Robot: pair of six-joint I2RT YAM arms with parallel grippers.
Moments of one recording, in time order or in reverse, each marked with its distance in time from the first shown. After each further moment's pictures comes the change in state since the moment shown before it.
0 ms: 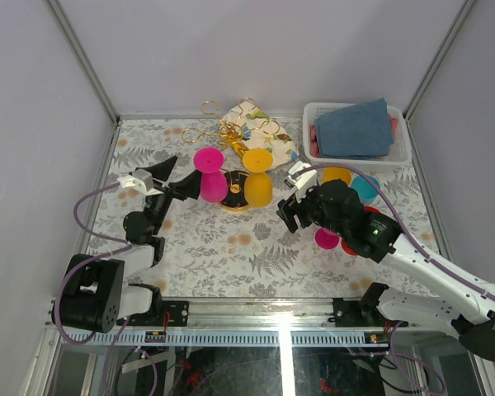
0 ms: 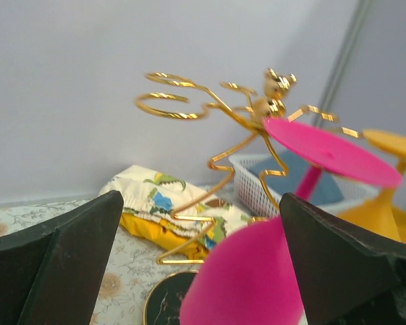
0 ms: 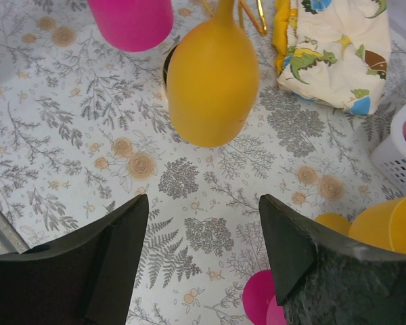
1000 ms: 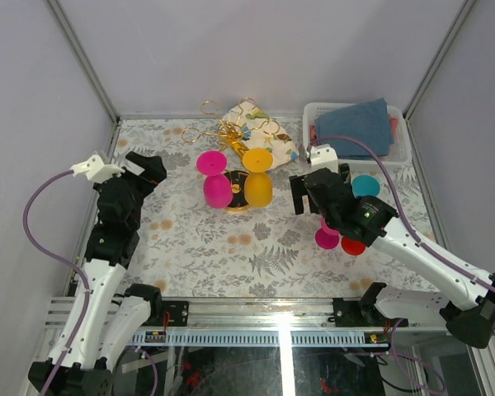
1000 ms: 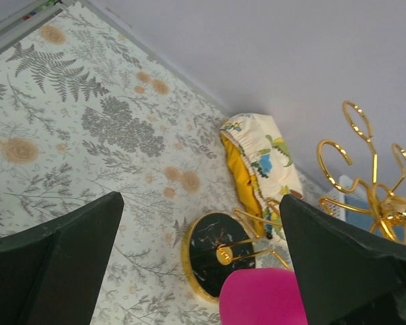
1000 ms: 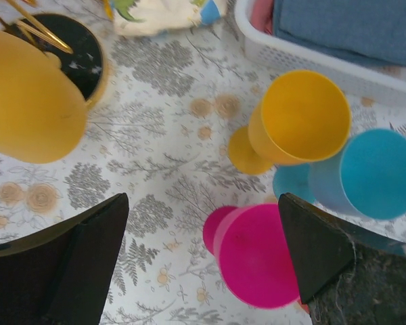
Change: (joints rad) left arm -0.015 -0.573 0.491 -1.699 -0.639 -0.329; right arm -0.016 0.126 0.161 -0.268 0.517 0.327
